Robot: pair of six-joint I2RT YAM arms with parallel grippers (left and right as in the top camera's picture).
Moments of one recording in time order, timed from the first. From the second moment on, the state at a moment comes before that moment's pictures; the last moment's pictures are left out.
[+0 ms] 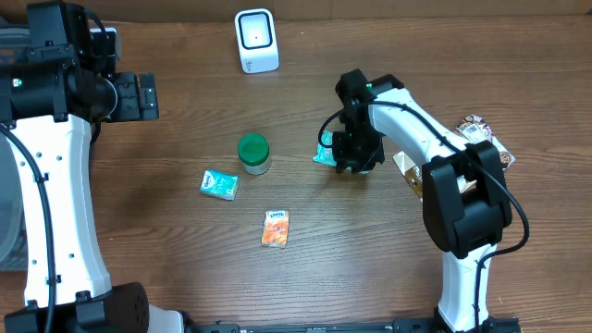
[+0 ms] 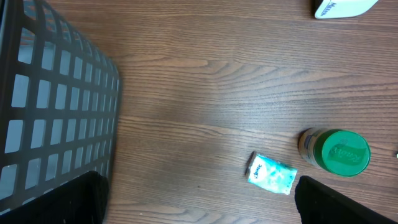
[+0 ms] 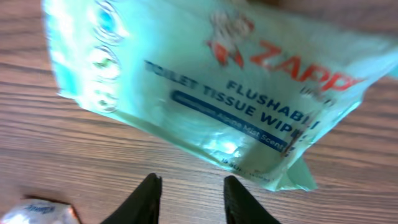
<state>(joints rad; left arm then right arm) 0.14 1.65 1.92 -1.35 -0.05 0.03 0.38 2.14 1.65 -1.16 -0.20 0.36</state>
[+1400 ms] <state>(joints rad) 0.14 1.65 1.92 -1.35 -0.05 0.03 0.19 2.06 1.37 -0.73 -0.47 0.53</state>
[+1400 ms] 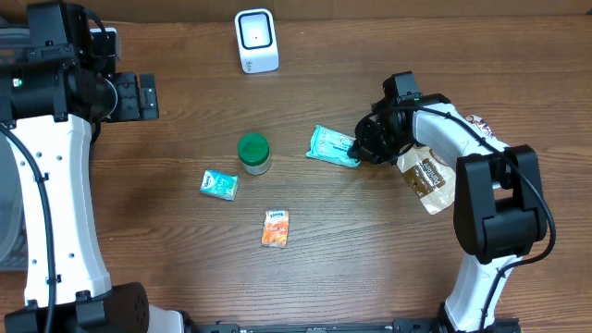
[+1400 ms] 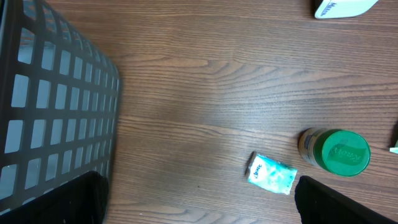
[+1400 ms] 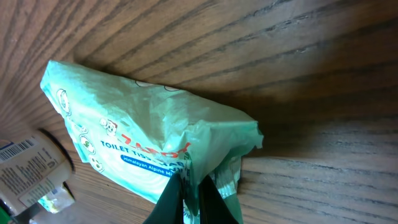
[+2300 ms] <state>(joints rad) 0.14 1.65 1.92 -1.35 -0.05 0.03 0.72 1.88 1.55 -1.16 0.71 0.64</state>
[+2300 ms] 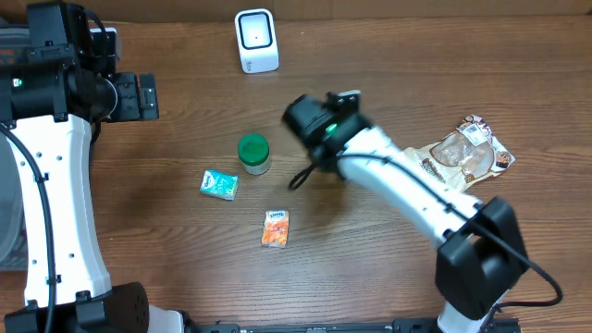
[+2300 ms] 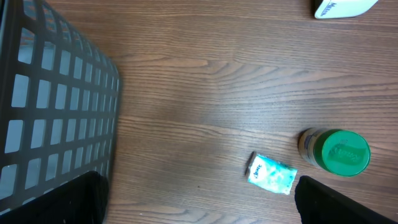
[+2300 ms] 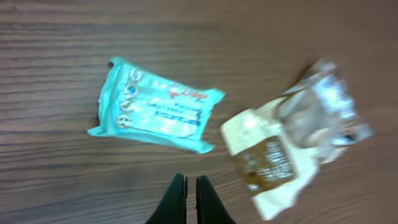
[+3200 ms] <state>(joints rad) 0.14 1.65 1.92 -1.35 -0.05 0.03 0.64 2.07 1.55 -0.88 0.42 0.06</state>
